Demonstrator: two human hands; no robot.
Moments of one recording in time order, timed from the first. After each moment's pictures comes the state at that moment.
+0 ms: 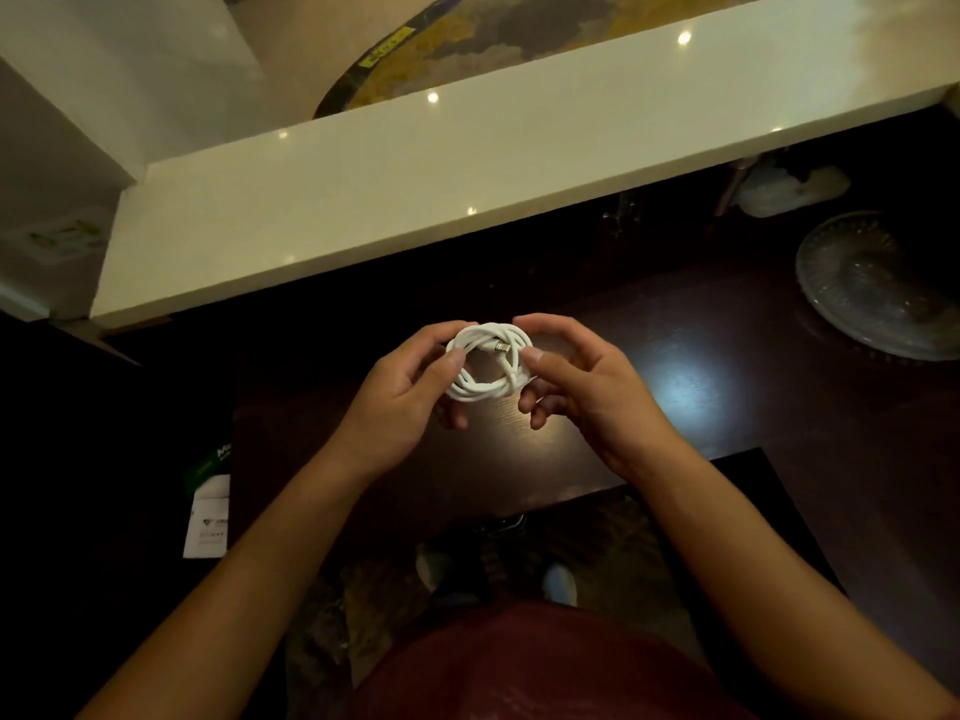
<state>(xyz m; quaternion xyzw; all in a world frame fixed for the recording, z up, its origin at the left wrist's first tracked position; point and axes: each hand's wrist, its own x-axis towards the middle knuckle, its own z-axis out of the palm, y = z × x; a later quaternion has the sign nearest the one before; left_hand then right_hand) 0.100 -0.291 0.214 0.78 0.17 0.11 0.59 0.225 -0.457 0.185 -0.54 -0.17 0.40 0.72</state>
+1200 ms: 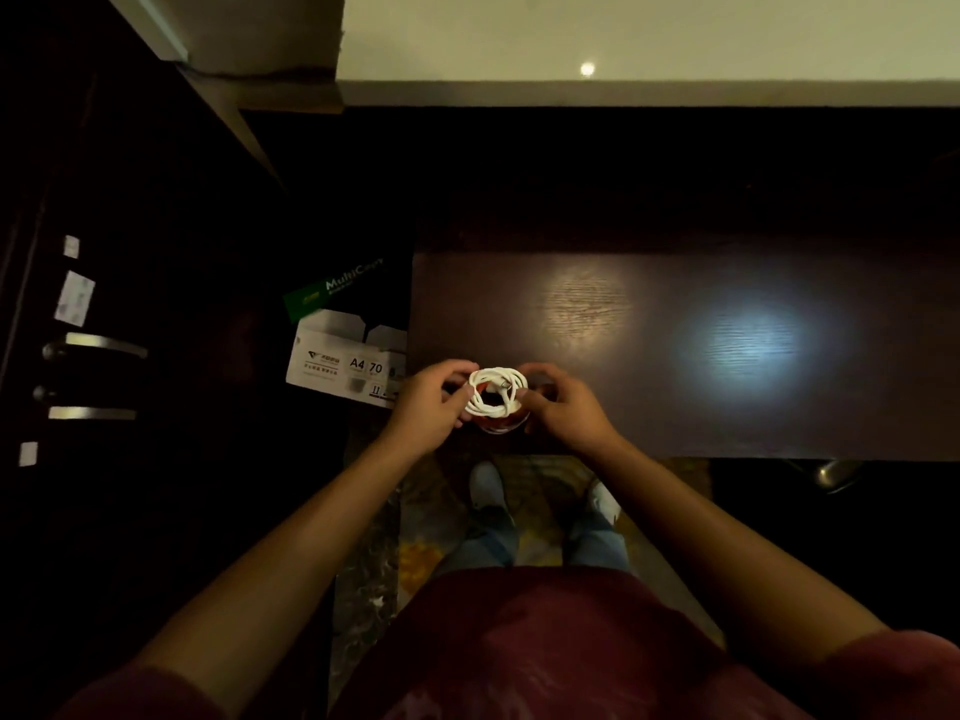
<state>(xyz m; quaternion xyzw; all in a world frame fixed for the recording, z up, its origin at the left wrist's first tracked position) -0.147 -0.101 0.013 0.74 0.42 0.01 0.53 0.007 -0.235 -0.002 -0.77 -0.23 0.45 0.39</state>
